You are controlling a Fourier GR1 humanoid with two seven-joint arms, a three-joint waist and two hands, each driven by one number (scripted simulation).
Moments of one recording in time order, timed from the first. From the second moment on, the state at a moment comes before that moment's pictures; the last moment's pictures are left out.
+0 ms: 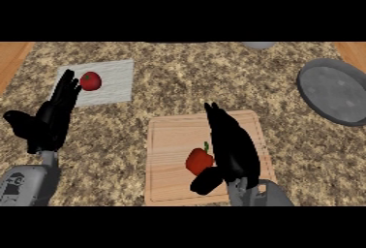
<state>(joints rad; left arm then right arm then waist) -0.22 0.30 0.01 -1.45 0.13 0.13 0.06 -0.34 -0.01 0.53 -1.77 0.74 0.21 1.04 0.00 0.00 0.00</state>
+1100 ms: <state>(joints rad) -0.25 0.26 0.03 -1.45 0.08 0.14 0.08 -0.41 -0.01 0.59 -1.52 0.71 0.27 1.07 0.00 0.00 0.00</state>
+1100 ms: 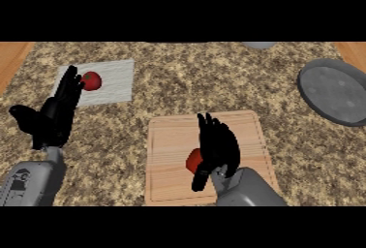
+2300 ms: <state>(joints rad) -0.23 0.22 0.07 -1.46 0.04 0.09 0.07 -0.43 -0.01 0.60 -1.27 0.71 0.25 0.91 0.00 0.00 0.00</state>
